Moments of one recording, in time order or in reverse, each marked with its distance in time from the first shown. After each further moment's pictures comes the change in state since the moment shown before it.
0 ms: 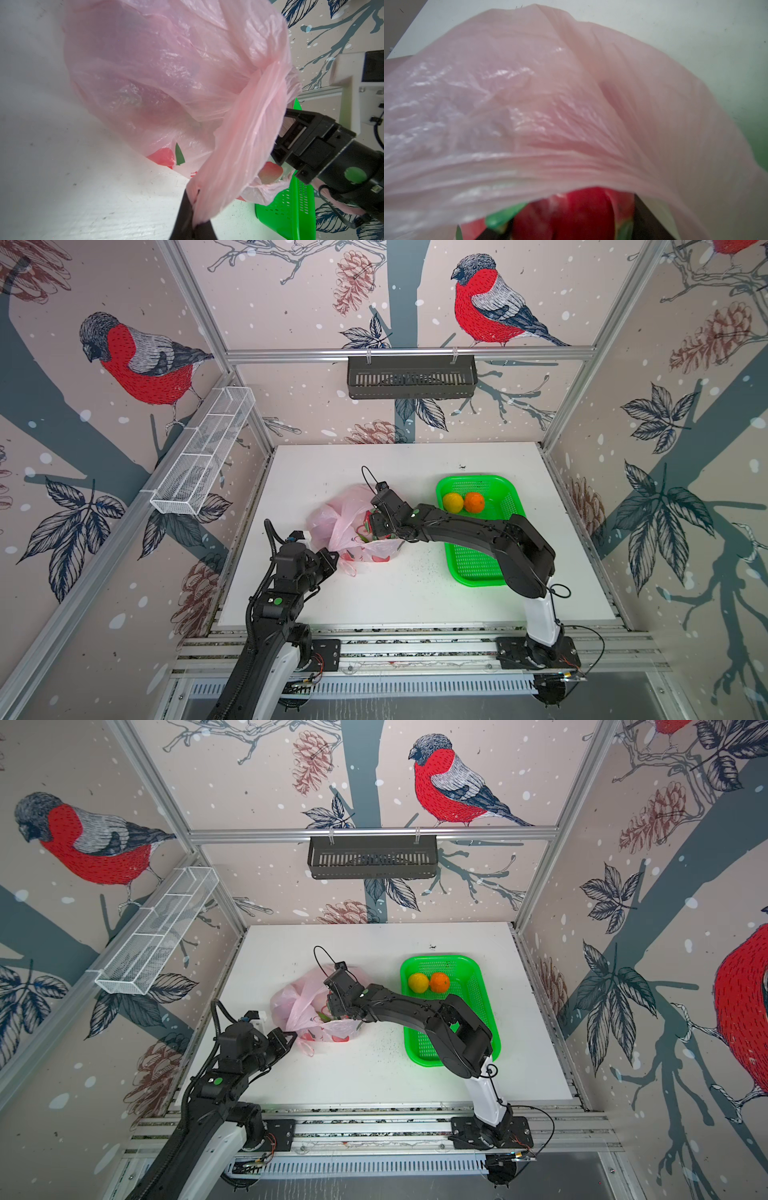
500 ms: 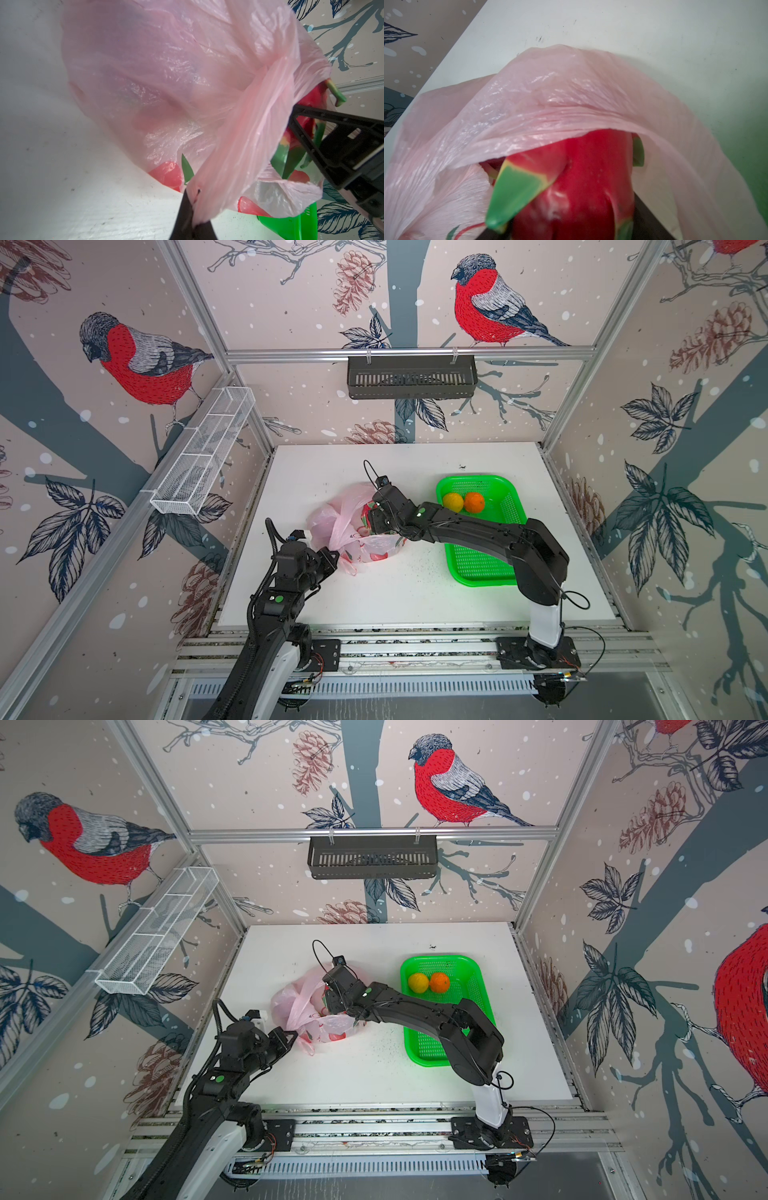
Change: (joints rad) left arm 0.000 0.022 -0.003 0.036 0.000 0.009; right arm 0.018 -0.095 -0.011 -0.008 0.018 -0.004
